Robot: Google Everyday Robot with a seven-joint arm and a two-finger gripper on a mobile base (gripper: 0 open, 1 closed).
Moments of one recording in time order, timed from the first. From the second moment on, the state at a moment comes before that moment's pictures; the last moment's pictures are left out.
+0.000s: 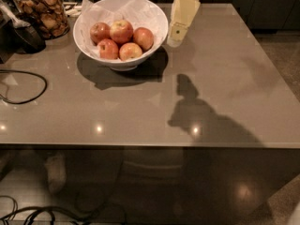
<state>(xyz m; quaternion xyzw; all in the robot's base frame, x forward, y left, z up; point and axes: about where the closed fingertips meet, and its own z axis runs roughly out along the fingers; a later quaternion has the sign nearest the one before) 0.613 -0.074 1.026 -0.63 0.74 -0.04 0.22</state>
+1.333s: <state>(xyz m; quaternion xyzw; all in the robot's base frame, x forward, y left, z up) 0.679 -0.018 1.032 -0.64 0.72 0.01 0.26</state>
